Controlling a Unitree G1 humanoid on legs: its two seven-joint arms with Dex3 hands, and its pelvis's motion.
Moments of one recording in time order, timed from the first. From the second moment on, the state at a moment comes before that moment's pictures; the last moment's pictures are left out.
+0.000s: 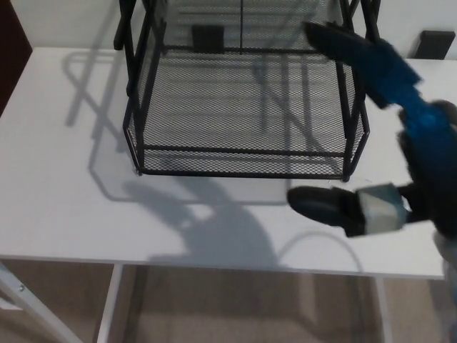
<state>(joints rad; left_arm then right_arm) 0.31 0.41 0.24 0.76 -0.26 0.08 -0.53 -0.13 -0.11 0.09 -0.50 -0.33 -0.13 0.26</state>
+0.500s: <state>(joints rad) 0.30 0.41 0.23 0.75 -0.26 0.08 -0.53 -0.40 -0.11 0.28 -0.23 -0.58 0.03 0.26</state>
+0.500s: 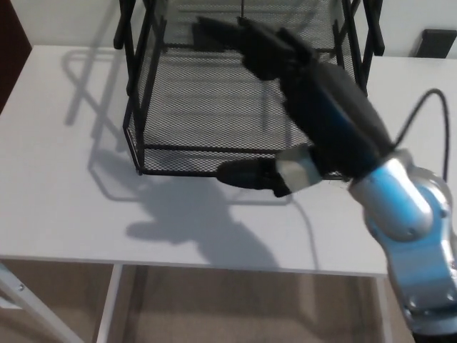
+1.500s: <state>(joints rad) 0.28 0.41 0.21 0.71 -0.25 0.08 -0.53 -0.55 -0.09 0.69 0.15 -1.09 0.38 0.28</state>
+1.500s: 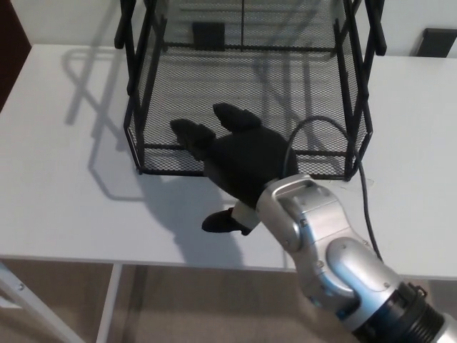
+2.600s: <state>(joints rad) 0.29 0.46 0.18 0.65 -0.24 0.08 -0.53 -0.33 -0.01 0.90 0.10 -1.55 0.69 0.22</state>
